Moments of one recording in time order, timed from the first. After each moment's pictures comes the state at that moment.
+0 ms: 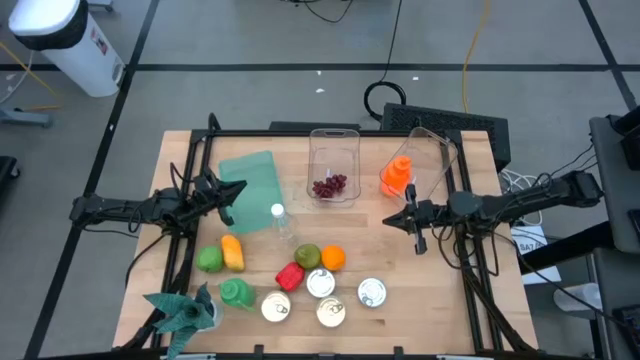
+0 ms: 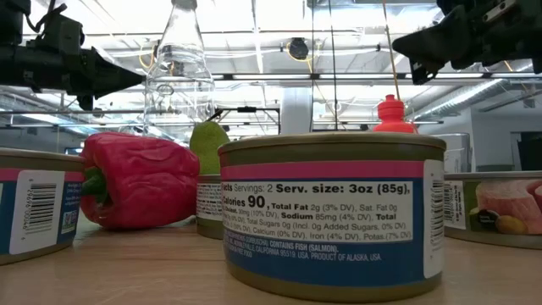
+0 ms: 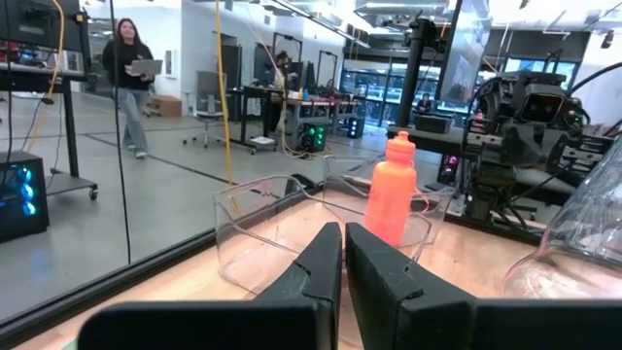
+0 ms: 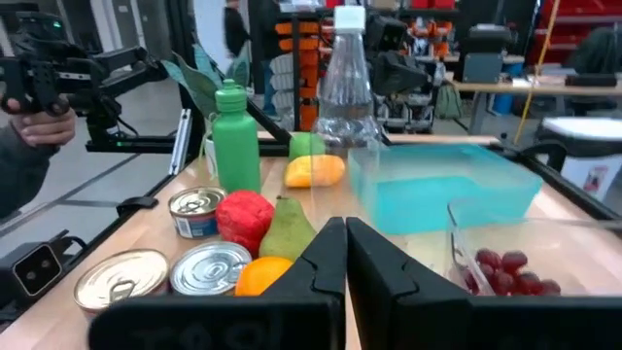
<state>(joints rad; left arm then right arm) -0.05 0.12 0.02 0.21 -0.50 -0.08 0.15 0.69 0.21 0.46 0.05 0.02</state>
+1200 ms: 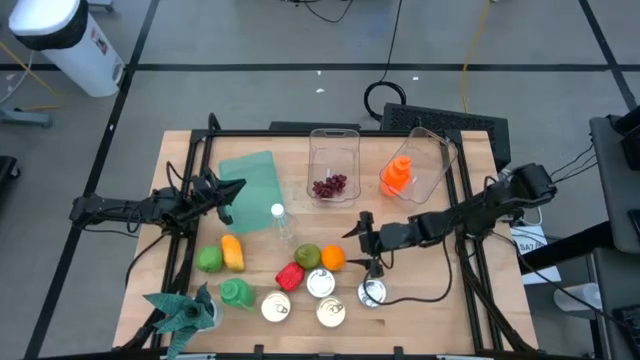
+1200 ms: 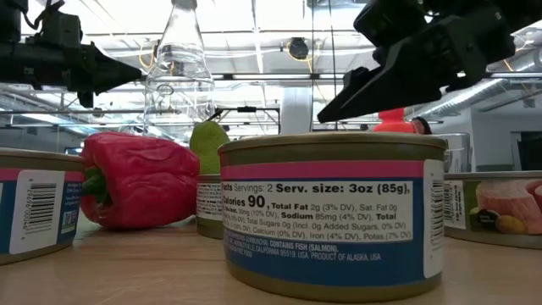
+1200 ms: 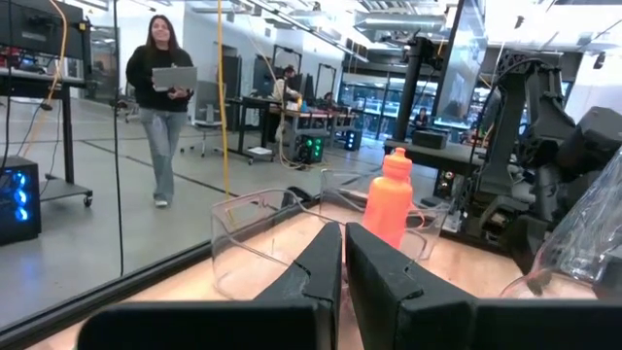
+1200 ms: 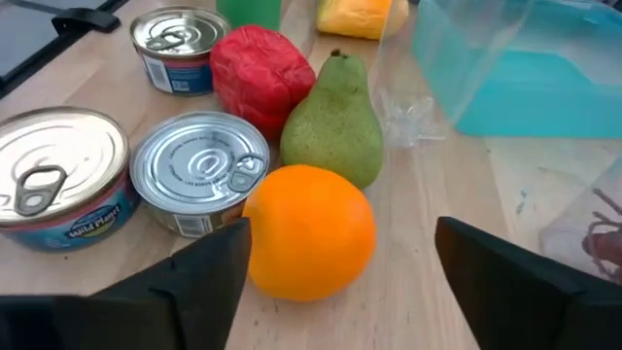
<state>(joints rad) -0.05 0.12 0.02 0.25 -0.50 -0.09 0.28 1.49 0.62 0.39 0.16 -0.04</state>
